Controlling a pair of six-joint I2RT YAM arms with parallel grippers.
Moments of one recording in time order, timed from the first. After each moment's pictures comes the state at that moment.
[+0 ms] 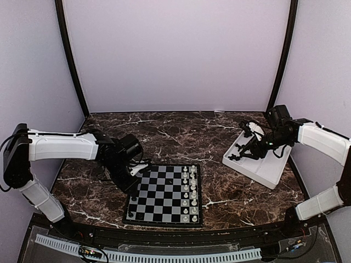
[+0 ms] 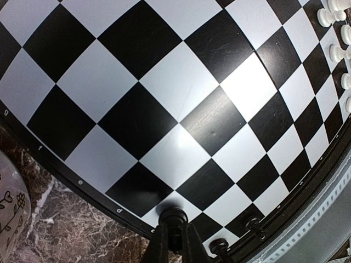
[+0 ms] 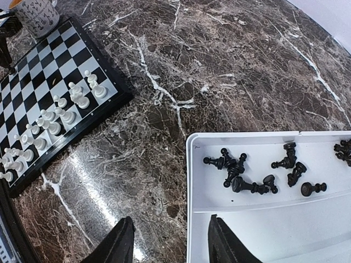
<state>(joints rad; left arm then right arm) -0.82 1.56 1.01 -0.88 0.19 -0.12 0.21 1.30 0.94 -0.65 -0.52 -0.53</state>
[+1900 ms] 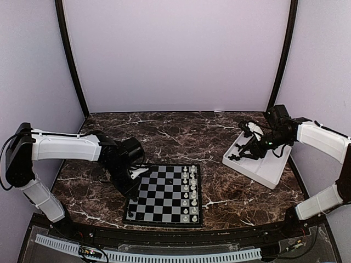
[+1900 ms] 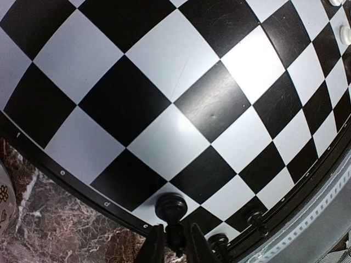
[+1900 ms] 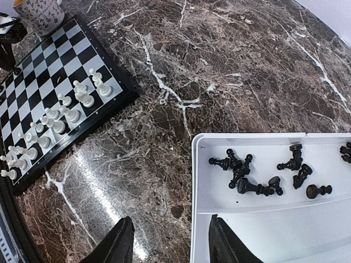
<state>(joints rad) -0.84 1.59 1.01 -0.91 0.20 -0.12 0.21 1.33 0.95 -0.67 -0.54 -0.55</state>
